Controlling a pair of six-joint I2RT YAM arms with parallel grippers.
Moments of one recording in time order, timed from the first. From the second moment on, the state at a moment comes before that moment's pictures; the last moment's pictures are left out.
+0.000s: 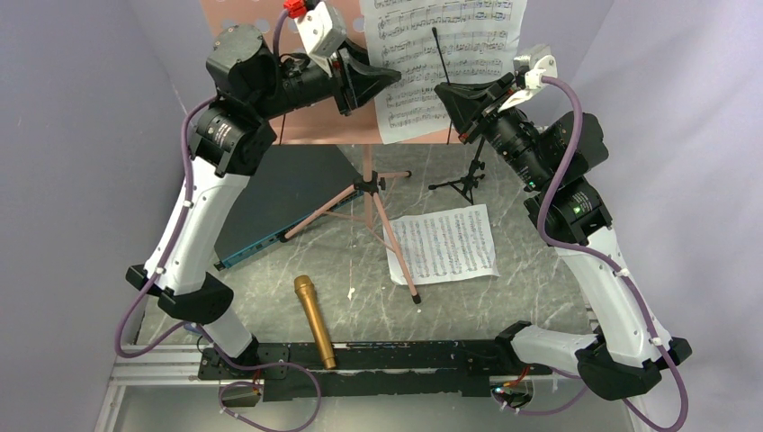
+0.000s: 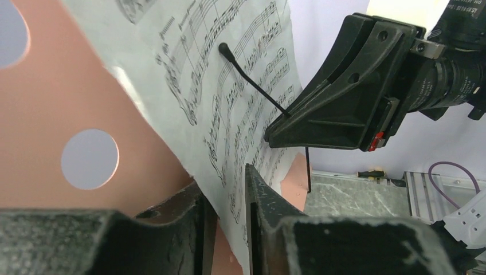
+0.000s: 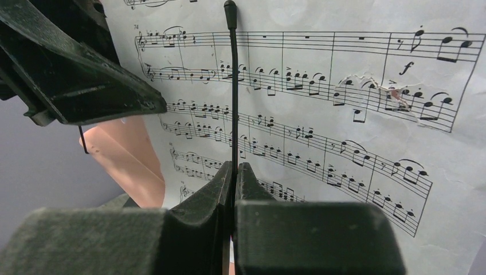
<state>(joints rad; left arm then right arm) -0.61 1.65 2.35 -0.42 0.63 0.06 0.54 1.15 1.61 -0.12 -0.19 0.06</state>
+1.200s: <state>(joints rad) -0.61 1.21 1.55 -0.15 0.62 -0.15 0.54 0.98 1.41 -0.14 -0.16 0.12</state>
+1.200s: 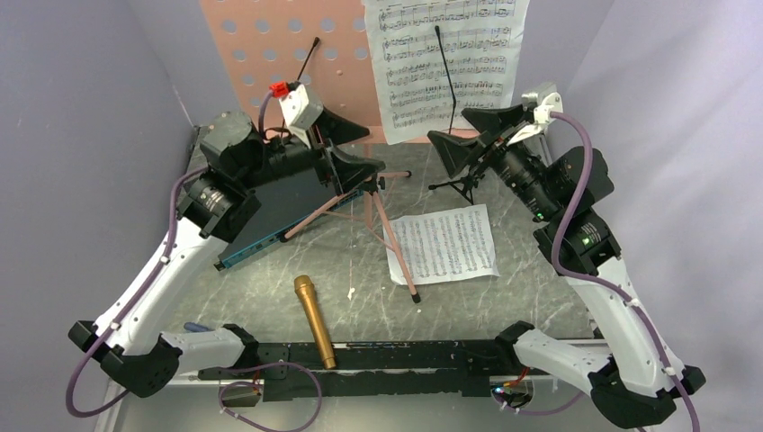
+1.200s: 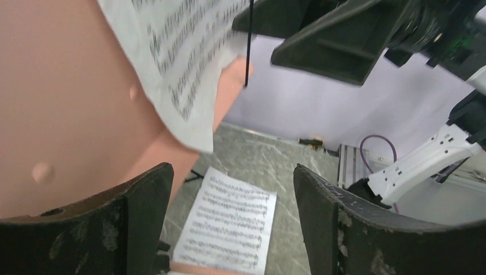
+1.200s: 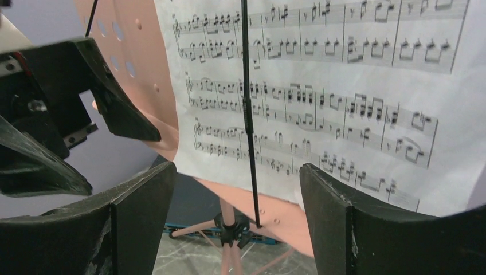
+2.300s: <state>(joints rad) -0.61 1.01 0.71 -0.01 0.44 -0.34 0.54 0.83 0.98 -0.38 -0.19 0.20</state>
